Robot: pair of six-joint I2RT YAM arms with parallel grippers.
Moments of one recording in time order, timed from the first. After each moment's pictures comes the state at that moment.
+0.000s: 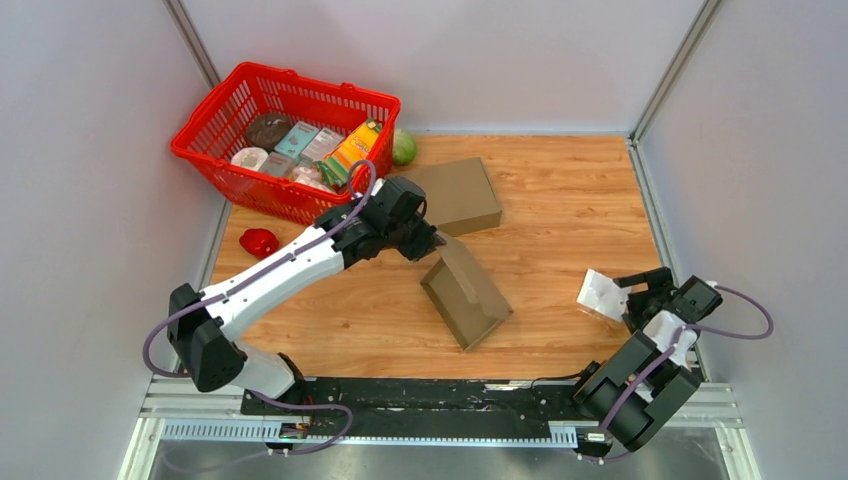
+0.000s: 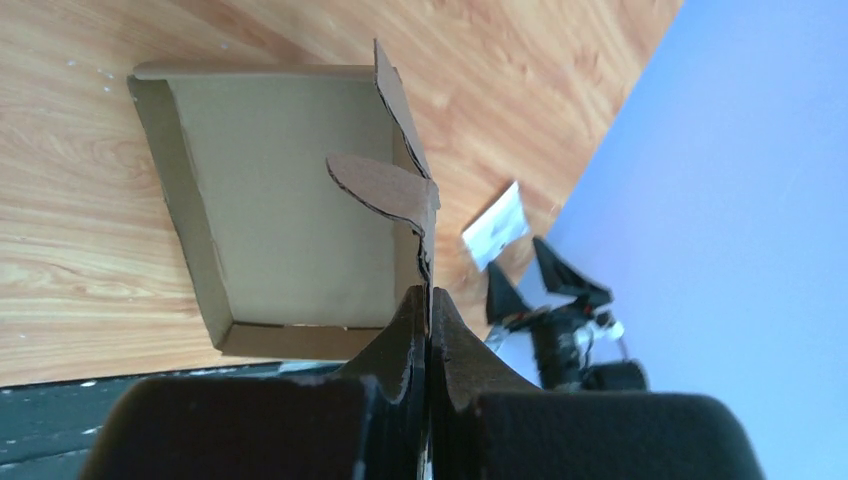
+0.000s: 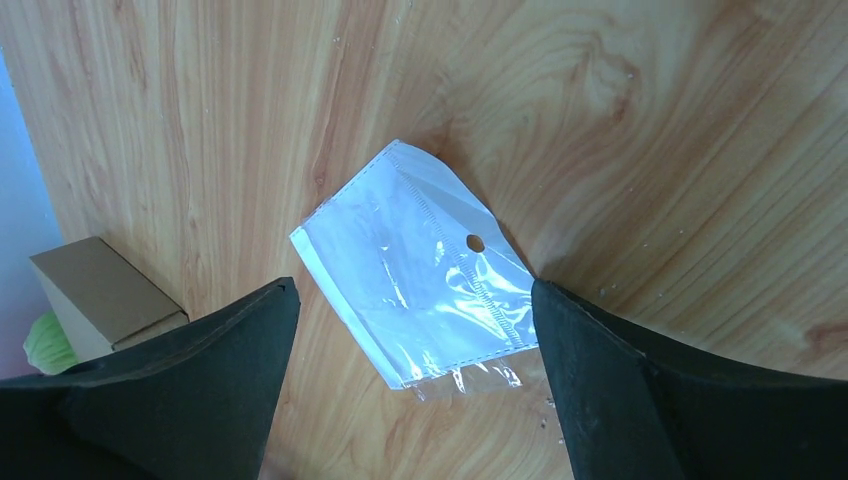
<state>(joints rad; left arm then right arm) -0.84 1.43 1.33 -0.69 -0.08 -1.47 -0.83 1.09 0.41 -0.22 -0.40 0.63</state>
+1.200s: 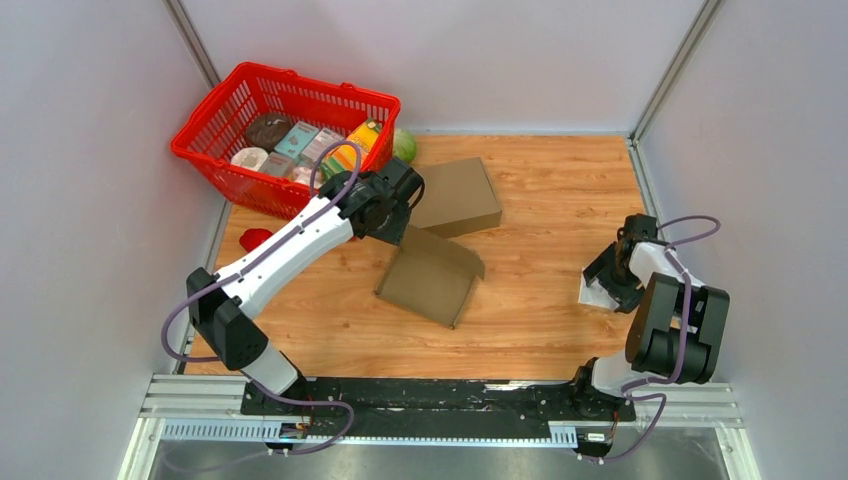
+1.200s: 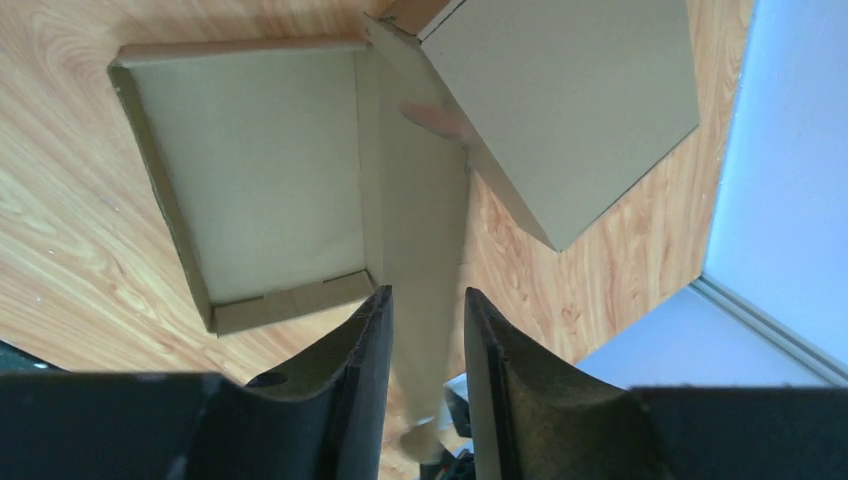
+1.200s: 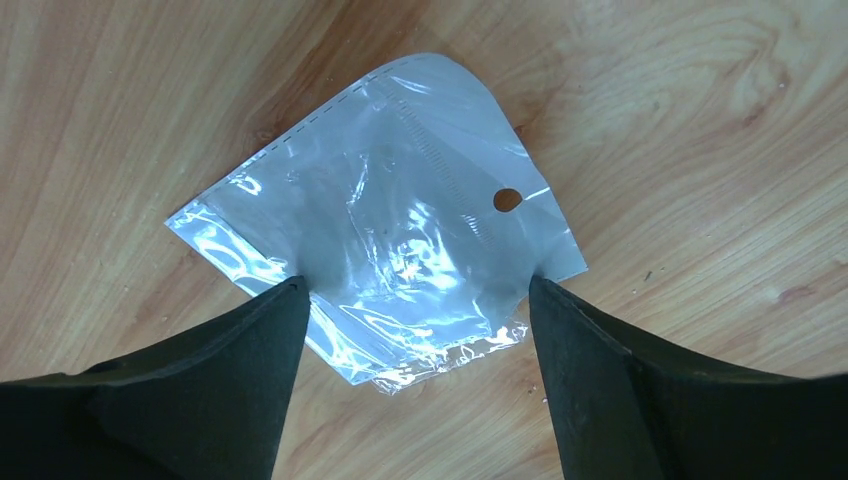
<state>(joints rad) -0.76 1.56 1.59 -1.19 -0.38 -1.93 -0.32 1.48 0.79 -0.60 0.13 0.55</state>
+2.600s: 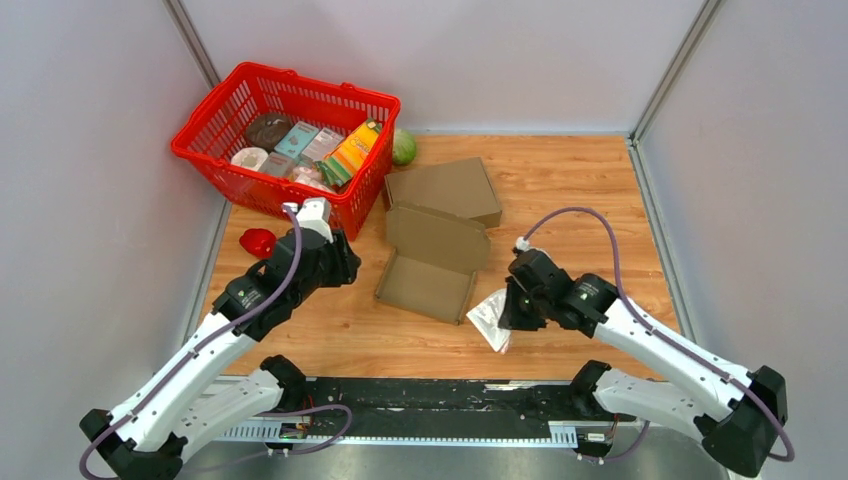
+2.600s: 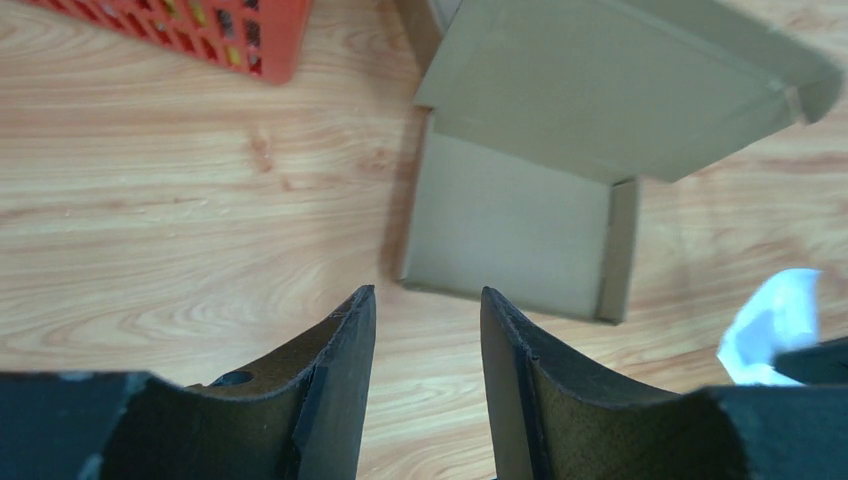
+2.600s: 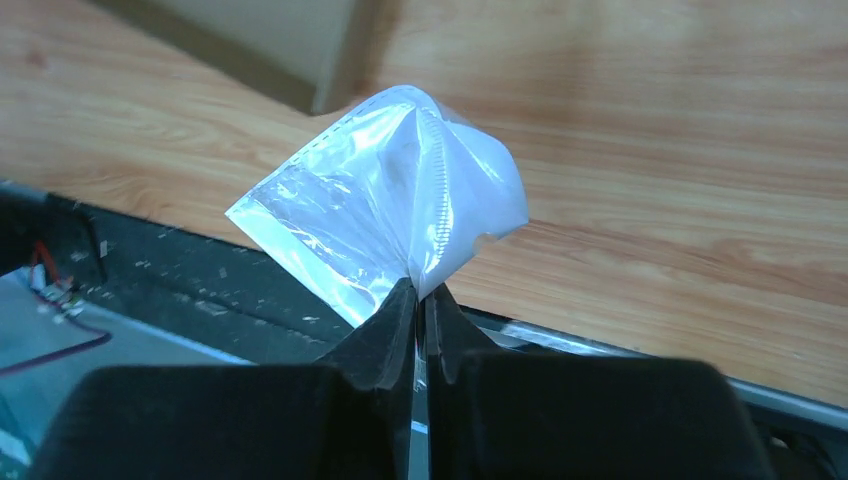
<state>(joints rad) -0.65 0.78 0.89 -0.68 -0.26 -0.56 0.73 0.94 0.76 -0.88 0.02 0.78</state>
